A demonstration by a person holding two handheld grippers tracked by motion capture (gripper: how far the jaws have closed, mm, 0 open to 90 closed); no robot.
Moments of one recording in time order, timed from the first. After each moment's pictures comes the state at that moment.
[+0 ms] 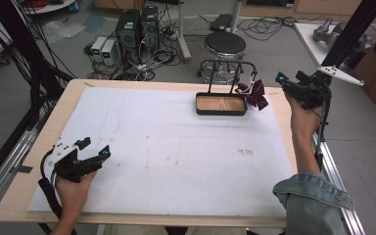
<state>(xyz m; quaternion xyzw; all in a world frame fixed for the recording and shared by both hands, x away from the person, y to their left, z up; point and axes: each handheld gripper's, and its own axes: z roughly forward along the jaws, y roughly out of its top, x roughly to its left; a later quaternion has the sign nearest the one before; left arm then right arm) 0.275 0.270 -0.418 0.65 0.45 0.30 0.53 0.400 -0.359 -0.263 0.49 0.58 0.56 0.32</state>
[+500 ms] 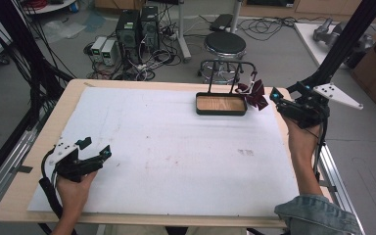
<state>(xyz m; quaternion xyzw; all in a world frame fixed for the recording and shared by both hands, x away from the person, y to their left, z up) 0.275 0.269 -0.418 0.65 0.45 0.30 0.53 0.349 -0.337 -0.274 0.43 0.59 0.57 0.36</state>
